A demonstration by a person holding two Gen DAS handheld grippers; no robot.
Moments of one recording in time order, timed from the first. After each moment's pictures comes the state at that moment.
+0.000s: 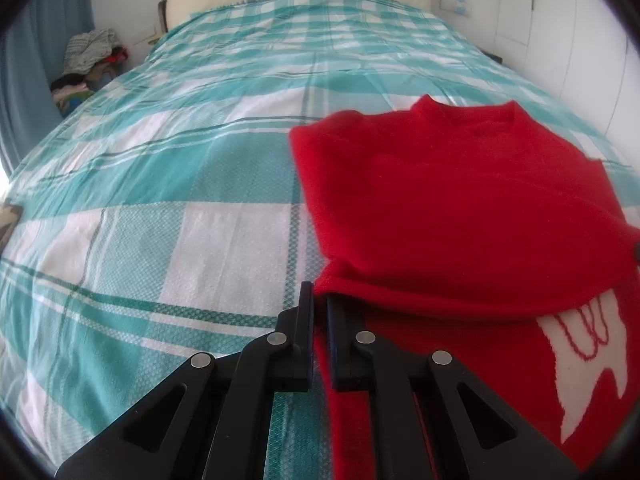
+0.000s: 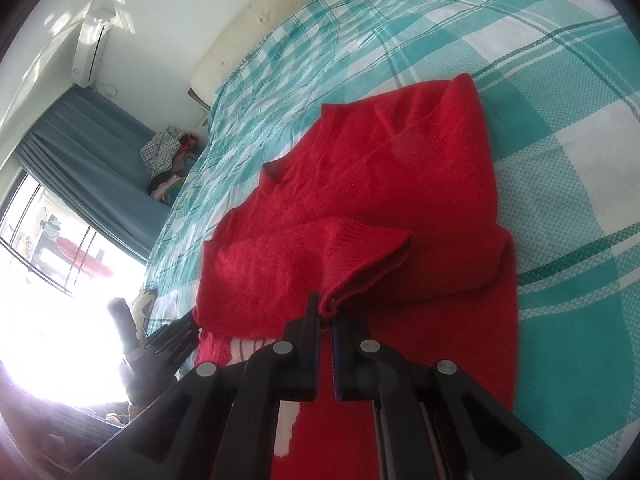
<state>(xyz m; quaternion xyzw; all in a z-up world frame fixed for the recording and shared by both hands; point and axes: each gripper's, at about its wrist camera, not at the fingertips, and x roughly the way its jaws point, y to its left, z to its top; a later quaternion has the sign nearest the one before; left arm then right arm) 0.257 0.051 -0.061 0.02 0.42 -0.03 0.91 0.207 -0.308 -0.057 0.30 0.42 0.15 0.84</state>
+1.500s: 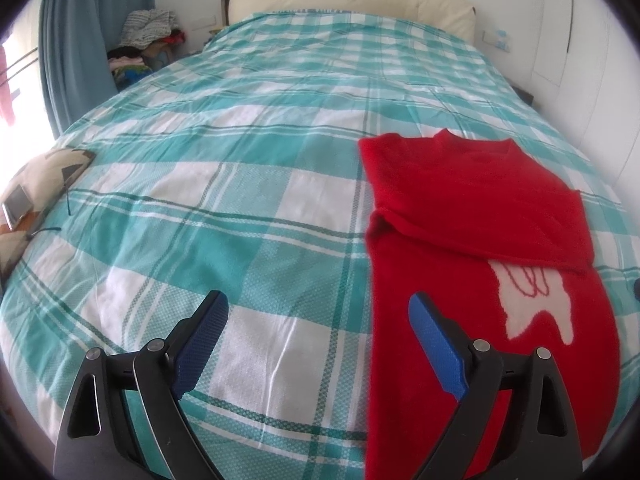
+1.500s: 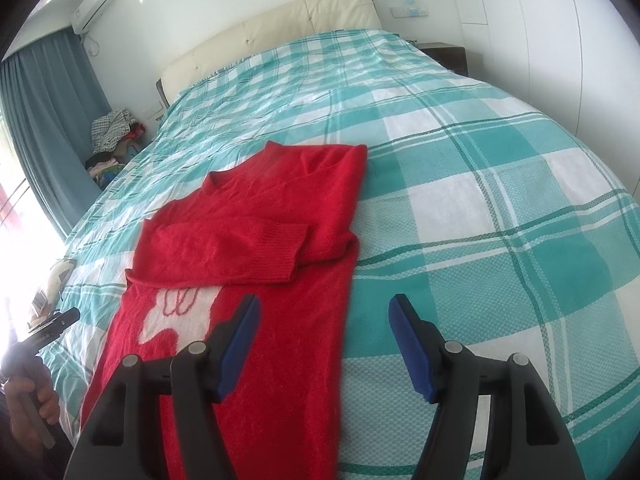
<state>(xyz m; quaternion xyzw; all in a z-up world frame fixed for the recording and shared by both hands) 0.153 0.082 -0.001 -0.02 0.41 0.04 0.91 0.111 -0.333 -0.014 0.14 0.38 0.03 0.91</state>
